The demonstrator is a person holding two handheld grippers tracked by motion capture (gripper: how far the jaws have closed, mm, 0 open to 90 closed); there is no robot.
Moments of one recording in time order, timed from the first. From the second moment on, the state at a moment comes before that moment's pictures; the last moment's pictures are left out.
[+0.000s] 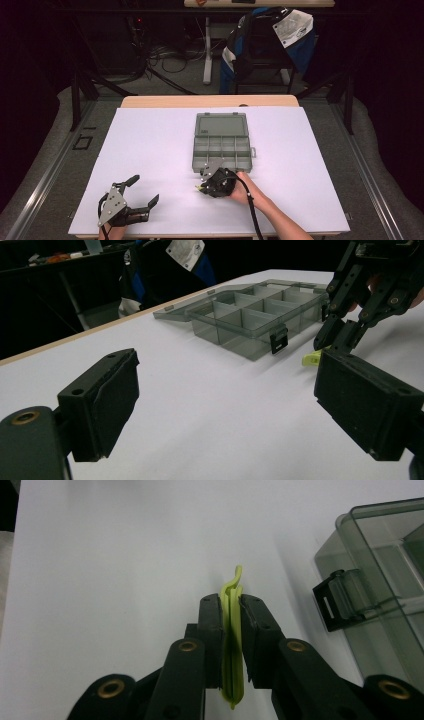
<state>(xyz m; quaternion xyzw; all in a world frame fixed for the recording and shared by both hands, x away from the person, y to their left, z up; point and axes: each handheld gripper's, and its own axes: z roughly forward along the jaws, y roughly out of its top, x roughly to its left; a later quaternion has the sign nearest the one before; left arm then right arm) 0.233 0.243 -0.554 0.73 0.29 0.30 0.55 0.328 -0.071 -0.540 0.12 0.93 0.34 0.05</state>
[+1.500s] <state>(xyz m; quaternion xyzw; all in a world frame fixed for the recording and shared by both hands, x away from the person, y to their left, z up) 0.234 0.244 -0.554 0.73 0.29 0.30 0.55 0.324 -0.105 -0.518 0.14 0.92 0.36 0.08</state>
